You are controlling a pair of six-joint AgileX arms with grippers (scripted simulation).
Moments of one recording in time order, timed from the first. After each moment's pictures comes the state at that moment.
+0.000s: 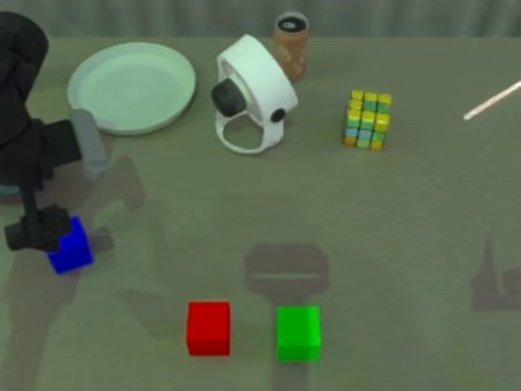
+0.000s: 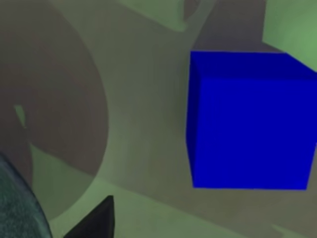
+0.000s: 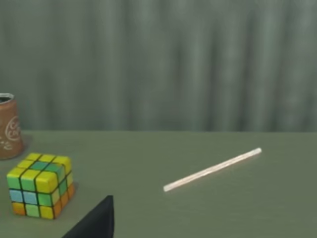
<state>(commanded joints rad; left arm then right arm) -0.10 1.88 1.33 -1.02 0.00 1.10 0.01 0.00 0.00 0.00 0.00 0.00</state>
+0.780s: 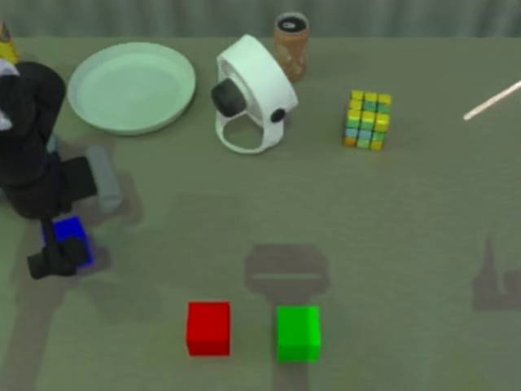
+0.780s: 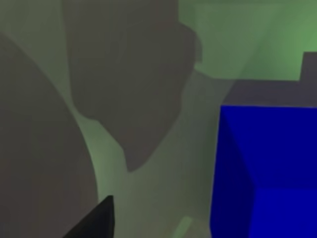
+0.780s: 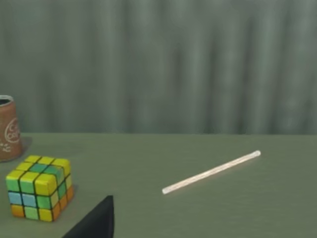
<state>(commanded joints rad) -0.10 1.99 1.21 -0.78 0.00 1.10 0.01 0.00 0.00 0.00 0.00 0.00</state>
